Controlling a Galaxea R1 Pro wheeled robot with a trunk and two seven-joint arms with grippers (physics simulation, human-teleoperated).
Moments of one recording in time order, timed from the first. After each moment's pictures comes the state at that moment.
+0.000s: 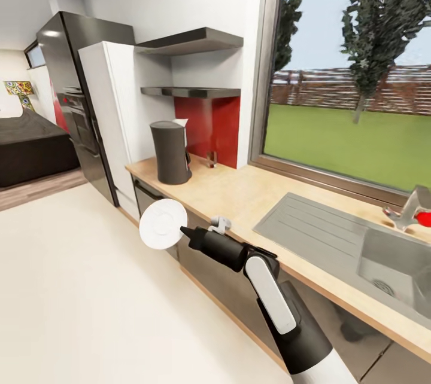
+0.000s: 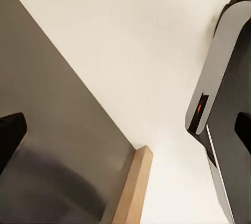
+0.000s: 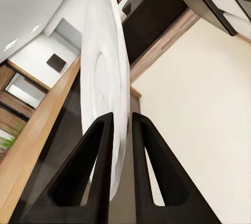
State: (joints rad) left arm 0.06 0.19 0.27 -0.26 -0.06 0.12 0.03; right arm -0.52 0.17 0.39 -1.44 -0.91 0.65 0.03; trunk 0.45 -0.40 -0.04
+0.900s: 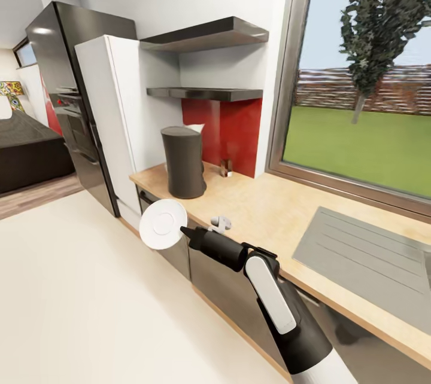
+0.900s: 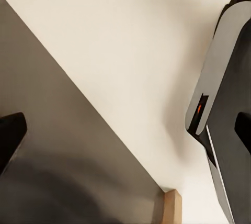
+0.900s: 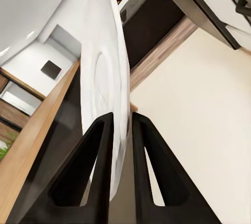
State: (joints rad) left arm 0.06 0.19 0.27 -0.26 -0.06 0.12 0.03; right arm -0.52 0.17 0.39 -1.44 -0.91 0.65 0.03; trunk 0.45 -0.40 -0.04
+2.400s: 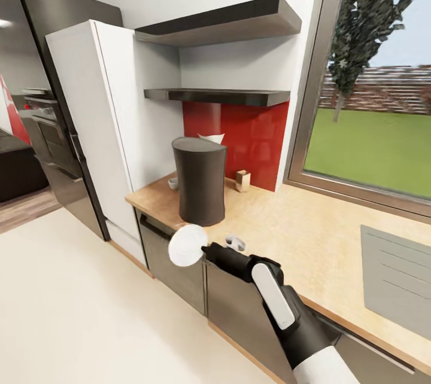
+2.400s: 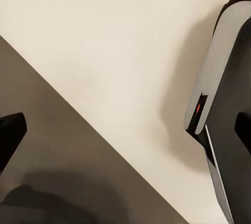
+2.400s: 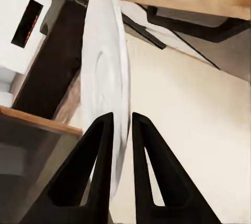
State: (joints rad) left arm 0.06 0.18 0.27 -0.26 -0.06 0.12 0.03; right arm -0.52 0.16 0.28 -1.20 -0.89 0.64 -0.04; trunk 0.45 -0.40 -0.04
